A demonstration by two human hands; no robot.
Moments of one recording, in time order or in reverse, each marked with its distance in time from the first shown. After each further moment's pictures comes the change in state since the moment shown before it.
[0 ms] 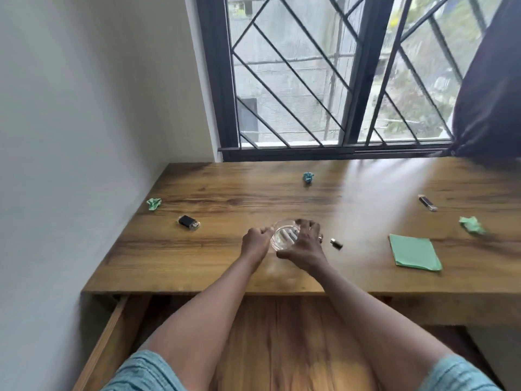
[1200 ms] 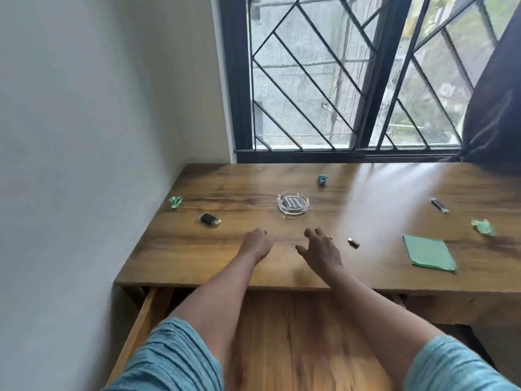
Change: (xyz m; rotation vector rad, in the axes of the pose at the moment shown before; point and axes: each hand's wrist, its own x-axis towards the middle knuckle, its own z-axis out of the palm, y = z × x) left_hand -0.022 0.006 -0.058 0.549 -0.025 -0.008; right_hand -0.023 -0.024 0.011 -0.466 -0.013 -0.044
